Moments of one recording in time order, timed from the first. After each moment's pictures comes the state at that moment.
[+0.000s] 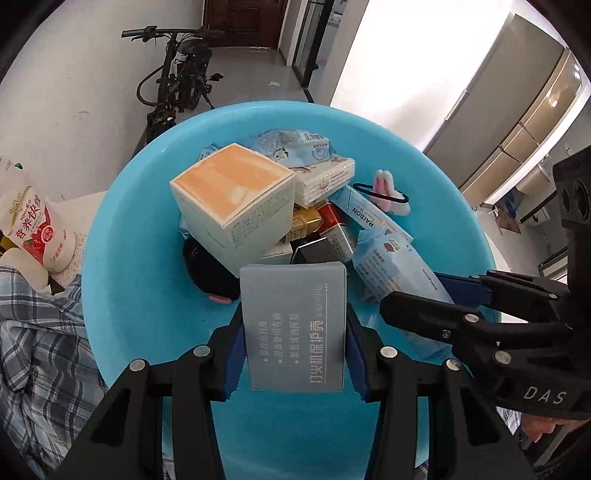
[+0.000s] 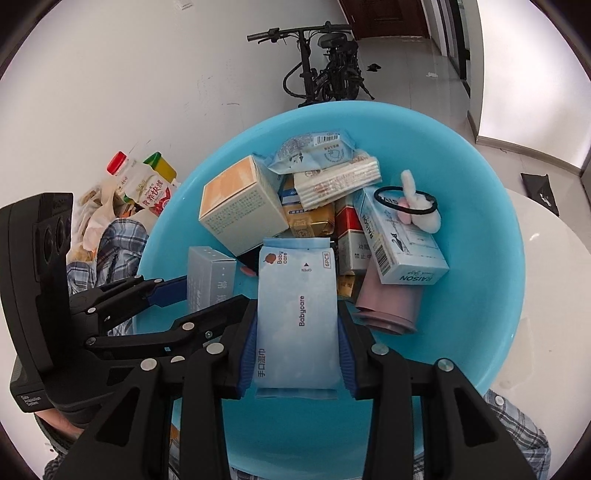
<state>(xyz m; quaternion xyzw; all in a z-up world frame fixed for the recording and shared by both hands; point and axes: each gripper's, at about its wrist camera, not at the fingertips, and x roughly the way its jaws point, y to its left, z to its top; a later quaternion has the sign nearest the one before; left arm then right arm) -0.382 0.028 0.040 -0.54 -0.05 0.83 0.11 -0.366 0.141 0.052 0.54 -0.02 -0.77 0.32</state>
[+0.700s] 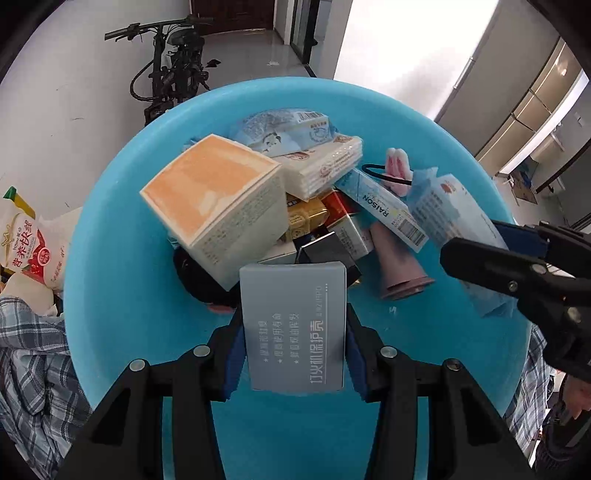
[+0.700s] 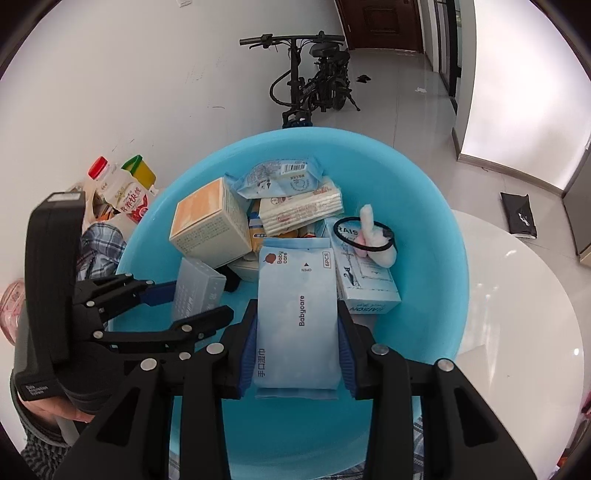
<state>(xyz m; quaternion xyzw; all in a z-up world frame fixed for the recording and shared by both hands) -0.406 0.052 0.024 -0.58 0.01 0.81 0.10 -0.399 0.157 0.067 0.52 0.01 -0.80 0.29</state>
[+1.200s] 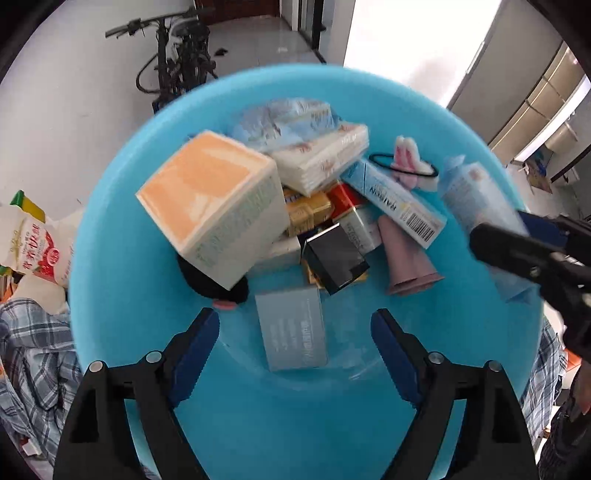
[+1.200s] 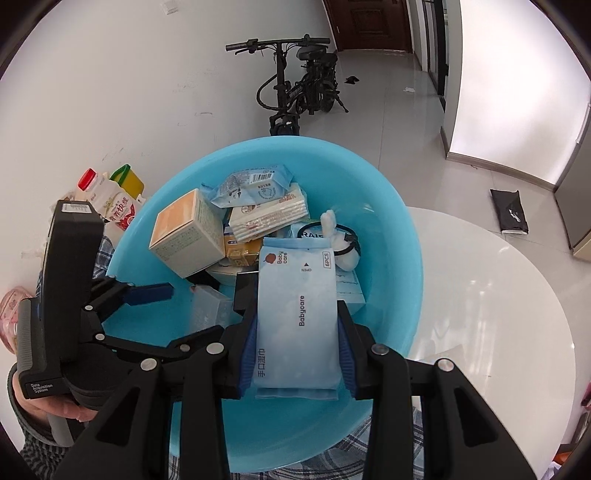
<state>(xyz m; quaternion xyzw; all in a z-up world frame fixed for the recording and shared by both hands) -0.406 0.059 0.023 -0.59 0.04 0.80 0.07 -0.407 0.163 0.066 0.53 0.01 -0.80 0.28</state>
